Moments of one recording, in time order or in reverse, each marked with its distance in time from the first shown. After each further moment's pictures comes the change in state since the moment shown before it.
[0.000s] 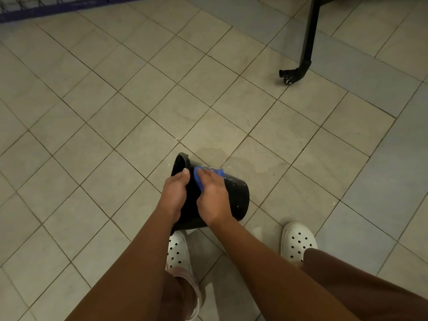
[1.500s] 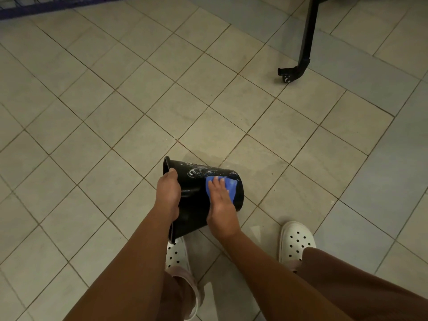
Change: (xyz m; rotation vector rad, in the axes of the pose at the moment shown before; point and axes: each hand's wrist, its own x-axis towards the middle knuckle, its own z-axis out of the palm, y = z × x) left_hand 0.001 0.007 0.007 -0.027 0.205 -0.155; right_hand -0.032 0.052 0.020 0.017 -0.013 -0.032
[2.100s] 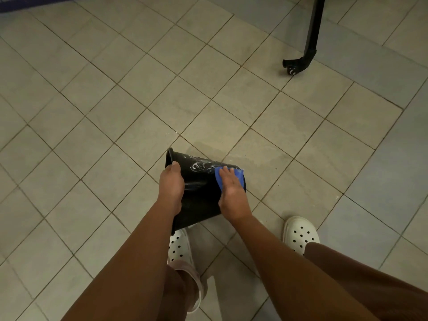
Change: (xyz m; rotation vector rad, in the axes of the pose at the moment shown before) left_hand 0.005 -0.002 0.001 0.031 0.019 0.064; right_hand 0.021 0.016 -0.016 -0.031 -0.046 0.106
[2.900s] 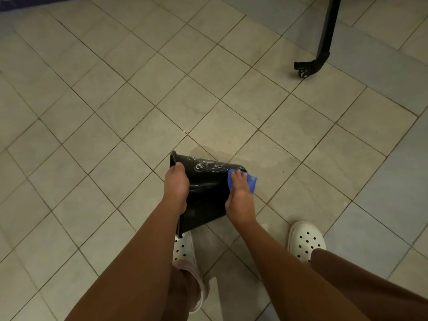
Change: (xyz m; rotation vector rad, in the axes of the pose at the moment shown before) left_hand 0.005 0.000 -0.004 -0.045 0.033 -0.050; right_hand -0.001 -0.001 0.006 0.008 0.039 0.118
